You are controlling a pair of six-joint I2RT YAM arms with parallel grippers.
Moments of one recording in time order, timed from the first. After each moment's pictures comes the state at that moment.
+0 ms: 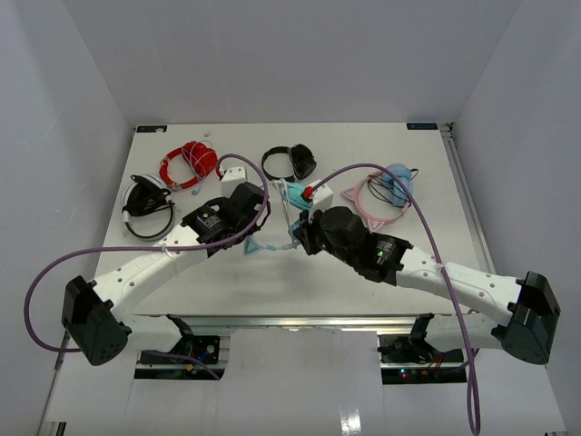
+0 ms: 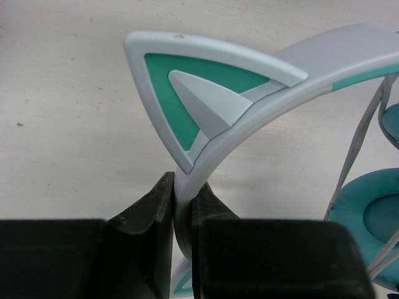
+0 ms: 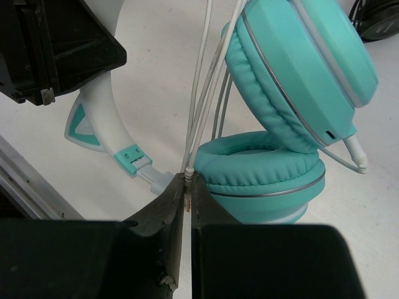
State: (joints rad) left arm -0.77 1.27 1.12 -0.72 -0.59 -0.72; right arm 1.07 1.20 0.93 -0.15 0.25 0.29
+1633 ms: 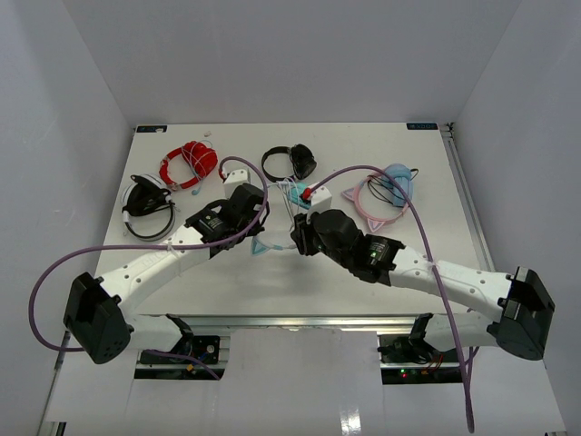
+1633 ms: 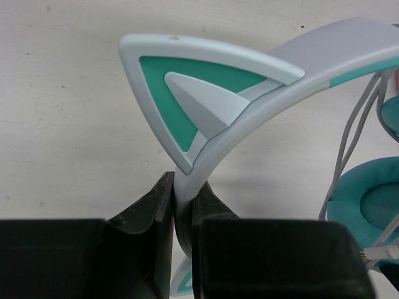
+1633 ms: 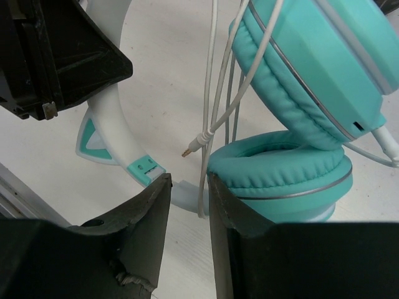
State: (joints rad) left arm -0.74 1.29 1.04 -0.58 -0.48 -0.71; right arm 1.07 1.25 0.91 -0.12 0.32 0.33
